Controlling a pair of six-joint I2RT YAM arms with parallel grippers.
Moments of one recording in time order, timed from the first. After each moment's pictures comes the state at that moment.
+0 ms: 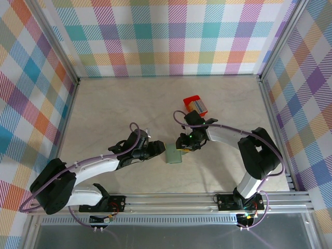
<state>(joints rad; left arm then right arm) -0.72 1.27 0.55 -0.01 0.21 -1.03 0.62 1.69 1.00 -0.55 -0.42 0.58</state>
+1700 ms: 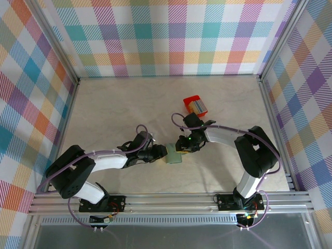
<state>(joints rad) -0.73 1.48 0.53 0.16 0.28 -1.05 0.64 1.72 0.98 -0.50 -0.43 0.53</state>
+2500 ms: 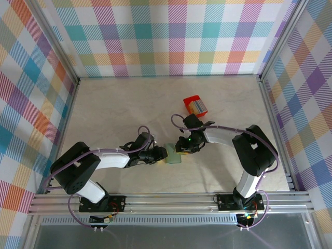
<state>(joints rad) -0.73 1.53 0.54 0.18 0.31 -1.05 0.64 1.74 0.96 -0.47 -0.45 0.53</state>
